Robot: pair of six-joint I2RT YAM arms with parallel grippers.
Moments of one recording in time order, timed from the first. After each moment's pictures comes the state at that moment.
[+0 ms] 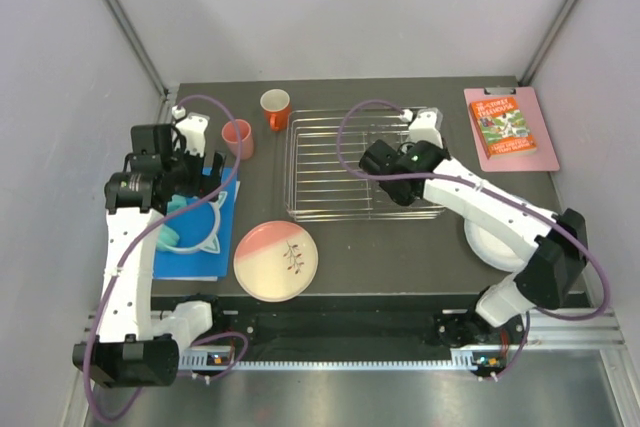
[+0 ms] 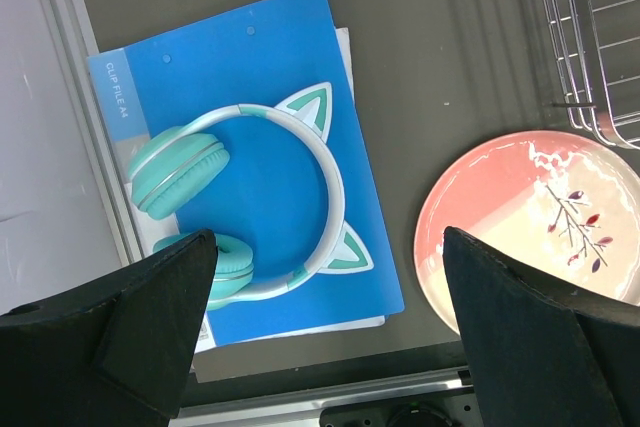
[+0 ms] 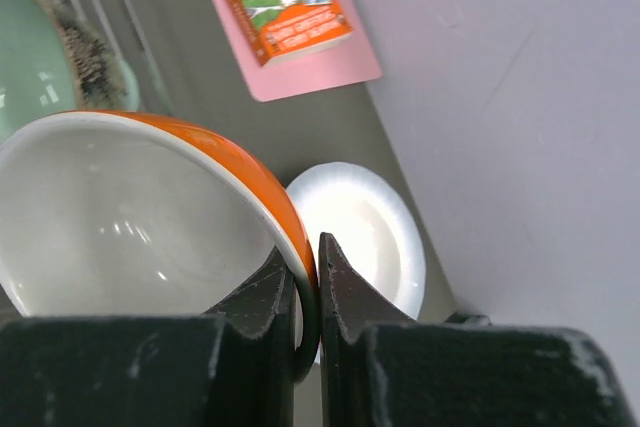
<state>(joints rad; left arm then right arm) 0.04 1.05 1.26 -1.00 0.11 0.26 0.84 1.50 1.41 -1.33 1.24 0.83</state>
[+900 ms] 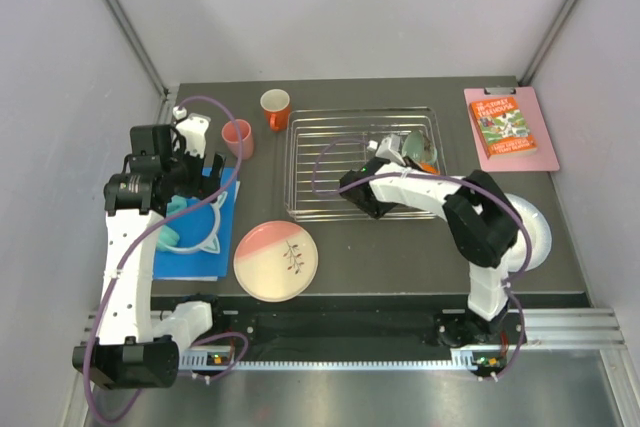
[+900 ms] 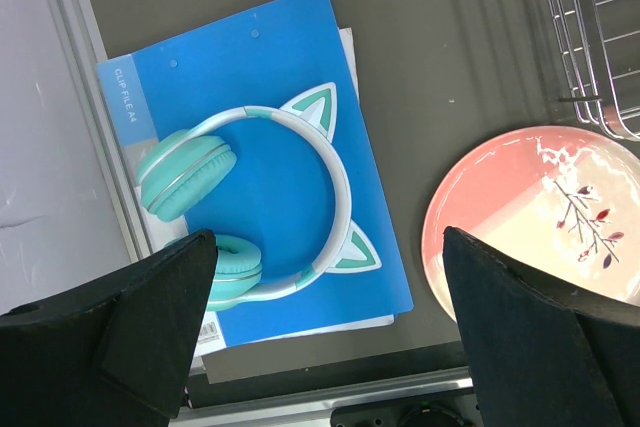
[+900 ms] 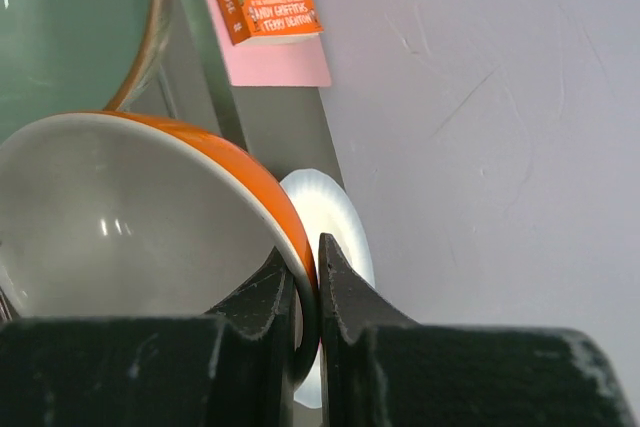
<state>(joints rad) 0.04 1.04 1.26 -1.00 0.11 0.29 0.82 1.88 1.33 -1.35 1.41 0.90</state>
